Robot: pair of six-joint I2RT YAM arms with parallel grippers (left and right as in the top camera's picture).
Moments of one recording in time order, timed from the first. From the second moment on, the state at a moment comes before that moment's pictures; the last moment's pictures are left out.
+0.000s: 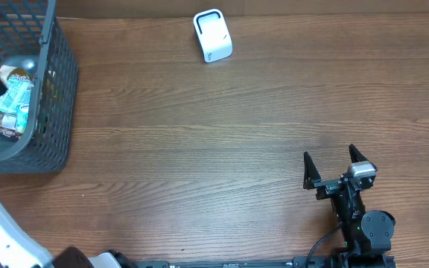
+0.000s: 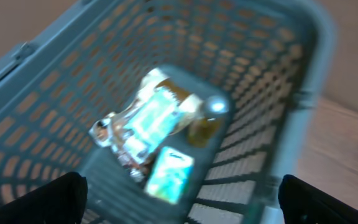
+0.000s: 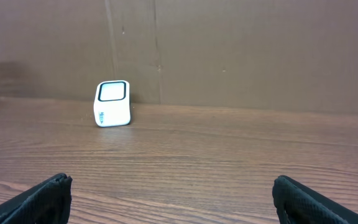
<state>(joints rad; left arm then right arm) 0.67 1.51 1.82 -1.03 0.19 0.02 0.04 0.01 0.02 -0.02 -0.13 0.02</state>
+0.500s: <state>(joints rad) 0.70 1.87 1.82 -1.10 0.25 0.24 0.04 0.01 0.02 -0.02 -0.13 0.02</state>
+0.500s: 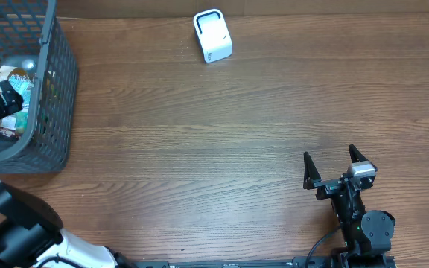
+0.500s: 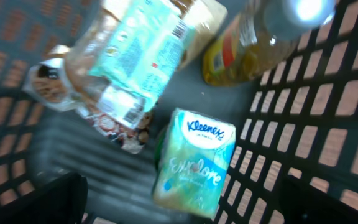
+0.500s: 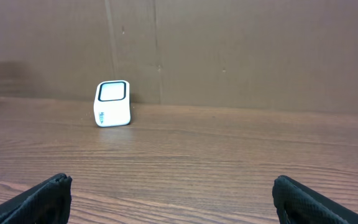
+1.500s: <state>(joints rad) 0.66 2.14 1.82 -1.13 0.29 0.37 0.04 0.01 0.02 -0.02 -0.13 0.02</state>
